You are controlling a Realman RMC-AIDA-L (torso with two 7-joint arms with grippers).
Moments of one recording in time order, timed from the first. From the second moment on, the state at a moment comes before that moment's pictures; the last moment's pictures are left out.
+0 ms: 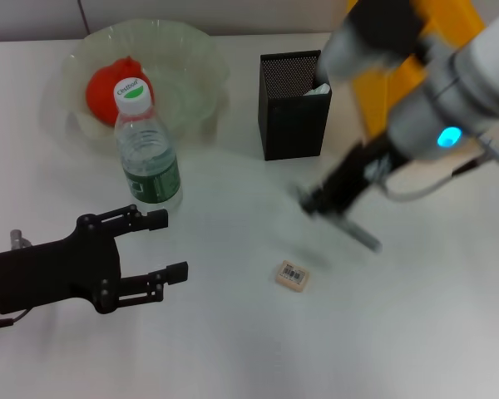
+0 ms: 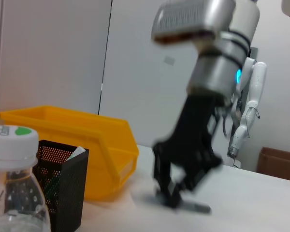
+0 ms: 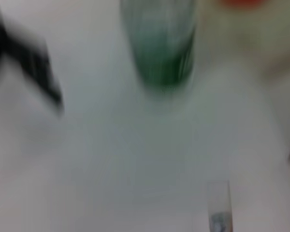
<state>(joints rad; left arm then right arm) -0.33 -2.02 0.86 0.50 1.77 1.69 -1.01 0.72 2.08 -1.43 -1.24 -2.39 -1.49 2.48</state>
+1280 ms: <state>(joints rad) -0.33 -2.03 0.81 0.49 1.78 1.72 -0.99 0.64 2.06 -1.17 -0.49 -1.06 -1.09 1.34</state>
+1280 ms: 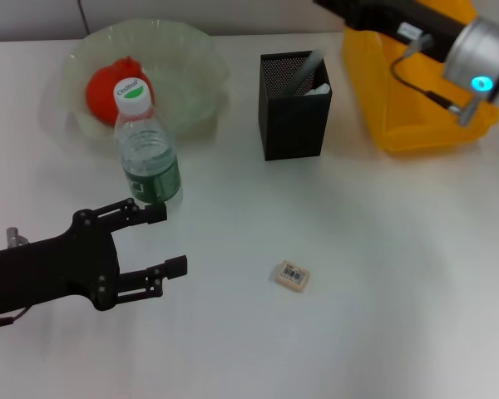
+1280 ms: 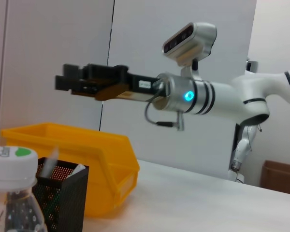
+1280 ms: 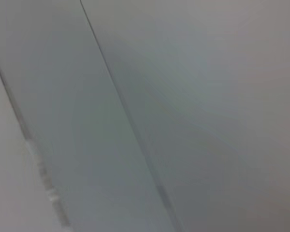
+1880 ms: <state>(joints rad) -0.32 -2.03 0.81 0.50 1.78 1.72 -0.99 0.77 2.01 -1.13 -1.10 -2.20 -1.76 2.24</state>
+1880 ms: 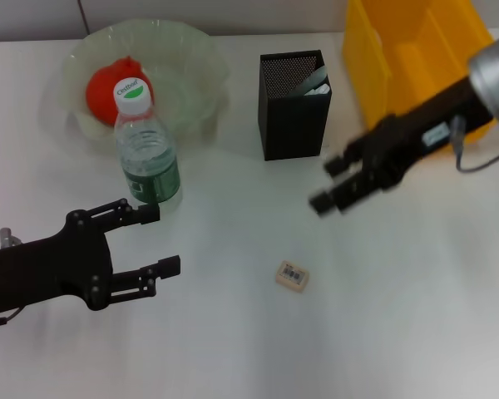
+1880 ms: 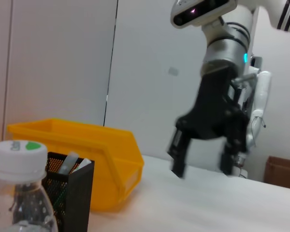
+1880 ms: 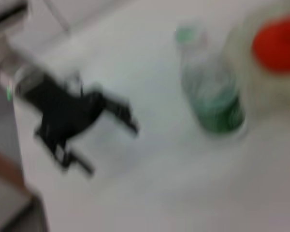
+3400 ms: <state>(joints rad) -0.33 -2.03 0.82 0.49 1.79 1.68 -0.99 0.88 2.09 -1.90 -1.01 -2.38 -1.35 2.59</state>
